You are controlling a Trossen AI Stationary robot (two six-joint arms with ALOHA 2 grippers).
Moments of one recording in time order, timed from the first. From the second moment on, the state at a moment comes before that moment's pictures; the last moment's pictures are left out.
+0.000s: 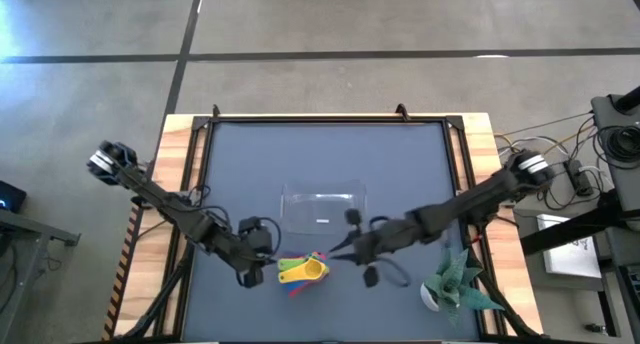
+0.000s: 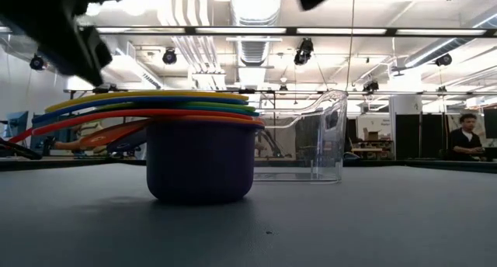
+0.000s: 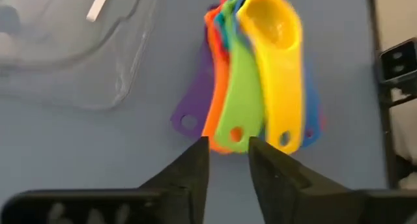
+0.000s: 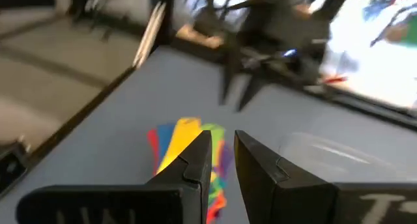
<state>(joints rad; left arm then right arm) -0.58 1.31 0.75 -0.34 -0.28 -0.74 0.39 1.55 0.96 0.27 0.15 -0.16</state>
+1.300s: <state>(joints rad) -0.52 1.53 0.72 0.03 -0.16 -0.69 0.41 2.38 2.02 -0.71 0.11 -0.14</state>
